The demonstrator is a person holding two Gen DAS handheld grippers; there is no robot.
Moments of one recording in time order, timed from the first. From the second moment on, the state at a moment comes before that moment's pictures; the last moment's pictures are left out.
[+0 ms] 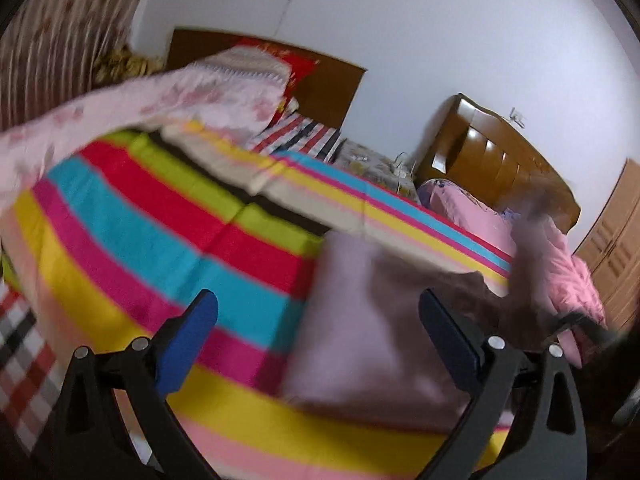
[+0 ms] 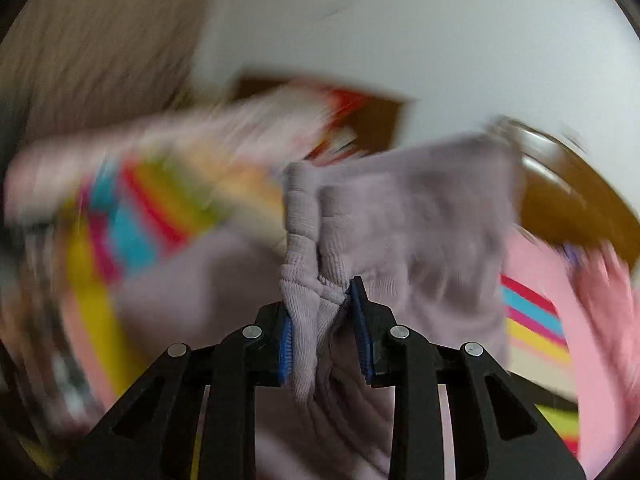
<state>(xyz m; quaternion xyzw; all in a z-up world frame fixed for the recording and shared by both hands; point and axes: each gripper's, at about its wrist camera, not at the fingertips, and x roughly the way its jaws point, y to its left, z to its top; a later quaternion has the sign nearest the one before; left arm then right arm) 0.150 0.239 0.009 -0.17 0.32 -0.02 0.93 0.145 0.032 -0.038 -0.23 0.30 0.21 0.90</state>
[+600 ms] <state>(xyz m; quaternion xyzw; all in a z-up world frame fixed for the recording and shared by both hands) 0.241 0.158 -0.036 -0.23 0.49 -0.29 0.79 0.106 0.068 -0.081 -0.34 0.21 0.13 0.91</state>
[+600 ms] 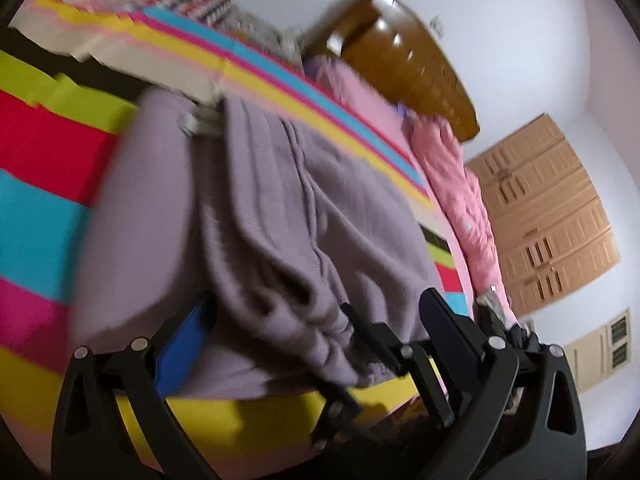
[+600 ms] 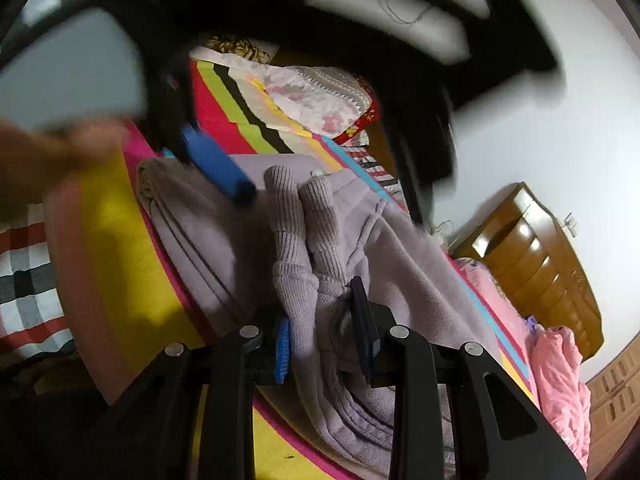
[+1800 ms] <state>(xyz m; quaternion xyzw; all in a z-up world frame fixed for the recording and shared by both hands) 0.219 0.252 -0.078 -0.29 0.43 -0.24 0.82 0.090 -0.113 -0.106 -0.10 0.31 -0.06 0.94</state>
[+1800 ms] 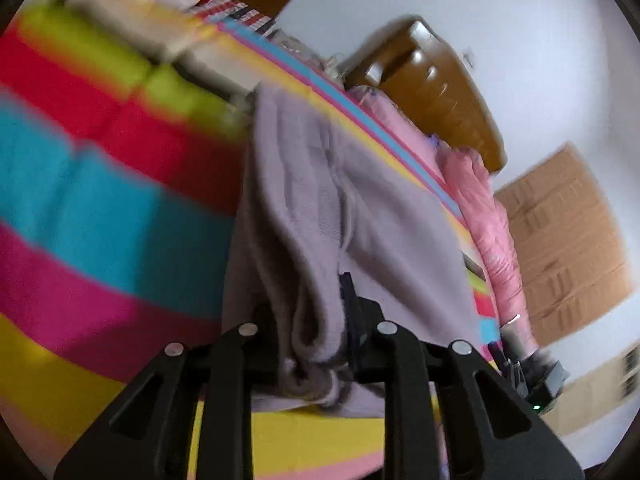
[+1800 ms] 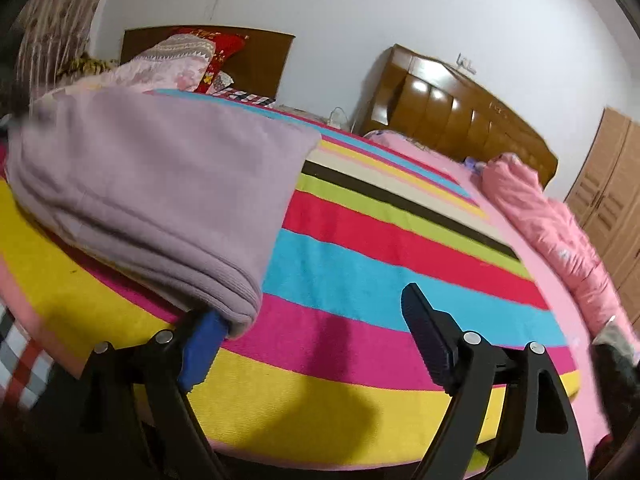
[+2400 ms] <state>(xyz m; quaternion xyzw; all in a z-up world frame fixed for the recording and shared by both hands) 0.208 0.150 0.009 -0.03 0.36 -0.14 0.92 0.129 -0.074 -0.041 0.00 0.30 0.12 0.95</state>
